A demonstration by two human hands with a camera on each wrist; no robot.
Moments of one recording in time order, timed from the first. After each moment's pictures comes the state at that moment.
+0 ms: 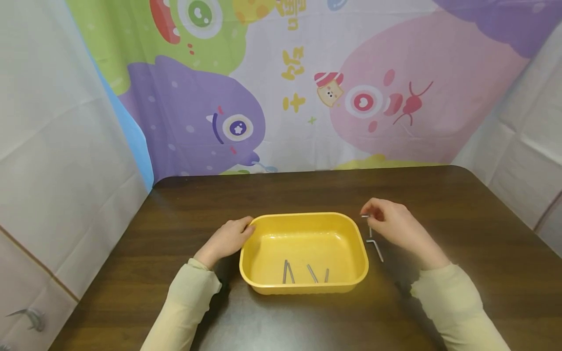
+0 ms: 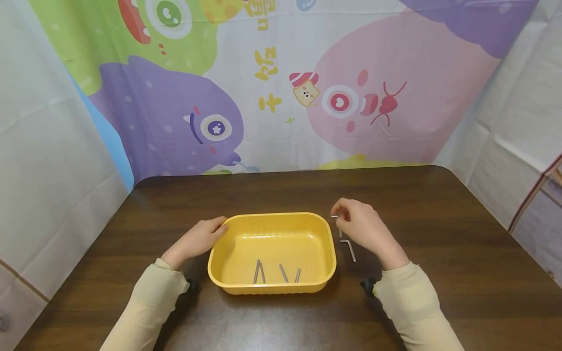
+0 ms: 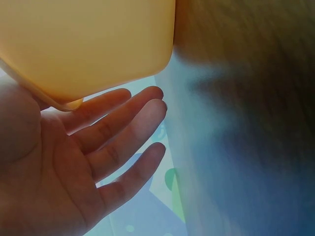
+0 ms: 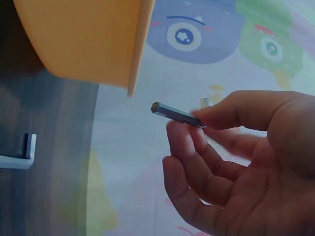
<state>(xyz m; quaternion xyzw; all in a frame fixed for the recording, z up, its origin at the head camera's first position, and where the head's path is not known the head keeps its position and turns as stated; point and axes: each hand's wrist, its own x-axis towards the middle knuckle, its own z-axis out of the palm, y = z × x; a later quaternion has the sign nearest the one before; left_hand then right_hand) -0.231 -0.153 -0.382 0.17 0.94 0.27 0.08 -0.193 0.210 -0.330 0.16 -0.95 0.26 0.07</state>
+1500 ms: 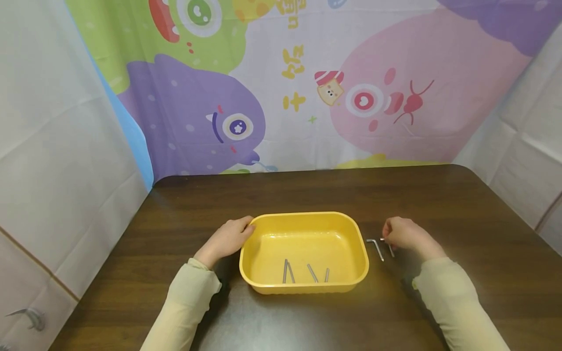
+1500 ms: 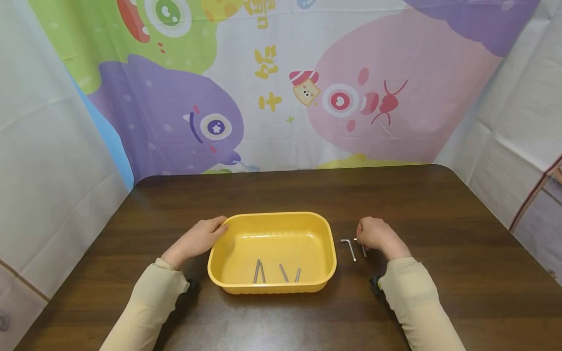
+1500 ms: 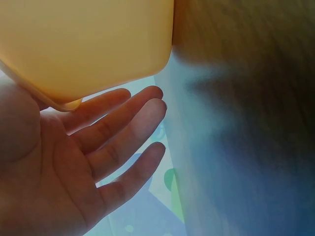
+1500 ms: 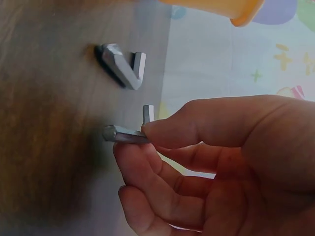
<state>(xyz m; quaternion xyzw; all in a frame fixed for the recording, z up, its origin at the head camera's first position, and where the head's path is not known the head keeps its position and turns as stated) -0.230 -0.152 -0.381 0.16 0.95 0.27 0.08 -0.217 0.246 -0.375 0.04 -0.96 0.23 -0.15</state>
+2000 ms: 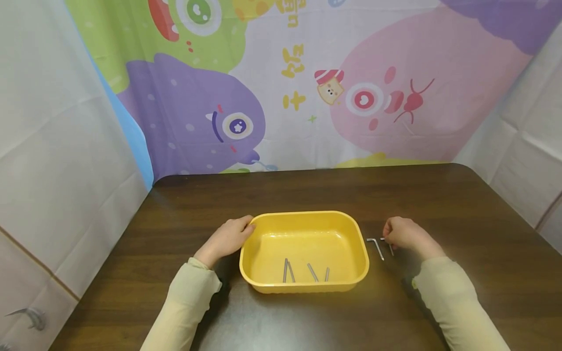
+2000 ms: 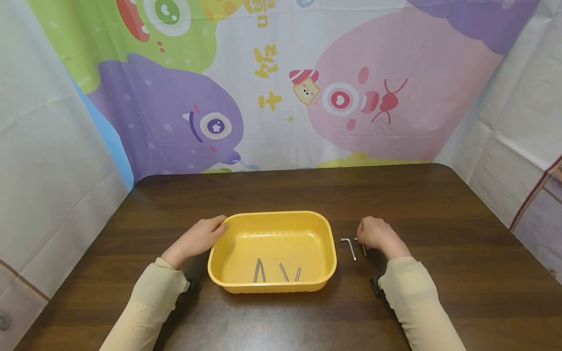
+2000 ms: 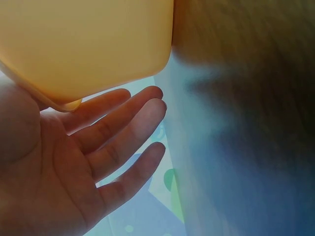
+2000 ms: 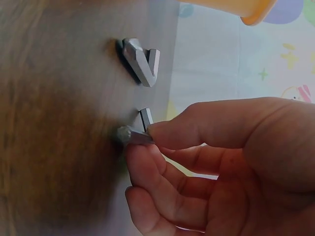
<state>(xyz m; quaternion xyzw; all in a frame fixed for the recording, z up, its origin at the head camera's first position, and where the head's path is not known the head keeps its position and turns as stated) -0.231 -0.152 -0.382 0.16 0.94 0.27 0.09 -0.218 0.248 -0.381 0.03 -0.96 0.23 -0.15</state>
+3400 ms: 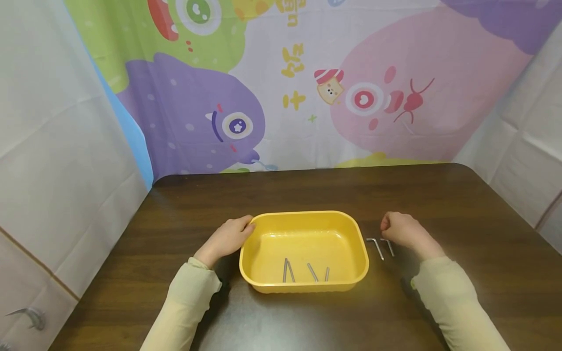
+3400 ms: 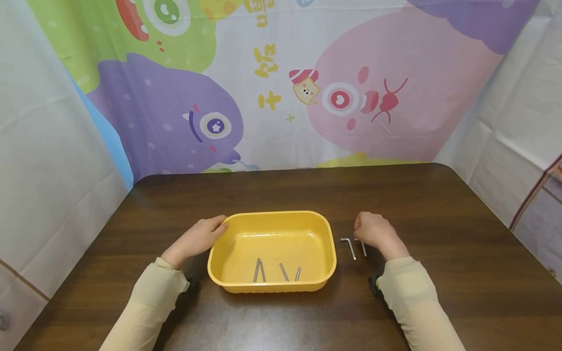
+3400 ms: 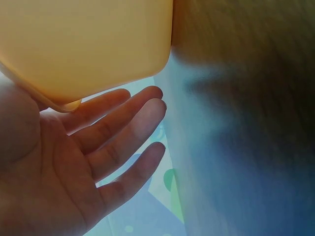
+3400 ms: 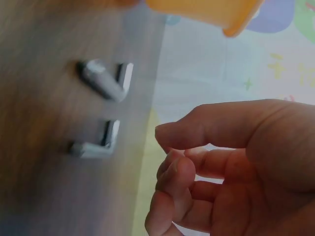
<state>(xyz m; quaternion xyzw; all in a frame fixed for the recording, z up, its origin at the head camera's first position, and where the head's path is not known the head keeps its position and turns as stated) -0.231 -0.152 -0.382 0.16 0.94 0.27 0.09 -0.216 0.242 -0.369 0.06 -0.97 0.20 -0.08</state>
